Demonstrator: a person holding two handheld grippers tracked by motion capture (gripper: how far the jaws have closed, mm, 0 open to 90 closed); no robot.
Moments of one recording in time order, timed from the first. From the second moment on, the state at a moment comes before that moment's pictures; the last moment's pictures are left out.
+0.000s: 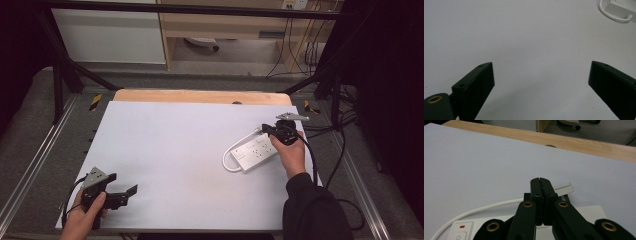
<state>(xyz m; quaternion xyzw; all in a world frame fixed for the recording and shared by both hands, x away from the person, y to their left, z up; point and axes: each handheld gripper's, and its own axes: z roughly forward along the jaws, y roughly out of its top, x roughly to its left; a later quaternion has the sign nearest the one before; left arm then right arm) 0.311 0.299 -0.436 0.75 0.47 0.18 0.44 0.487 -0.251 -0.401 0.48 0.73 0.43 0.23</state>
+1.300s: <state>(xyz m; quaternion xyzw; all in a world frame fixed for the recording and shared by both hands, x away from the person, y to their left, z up) 0.311 0.298 -0.437 0.75 0.47 0.18 0.43 0.480 -0.244 -0.433 0.49 0.74 0.41 0.21</state>
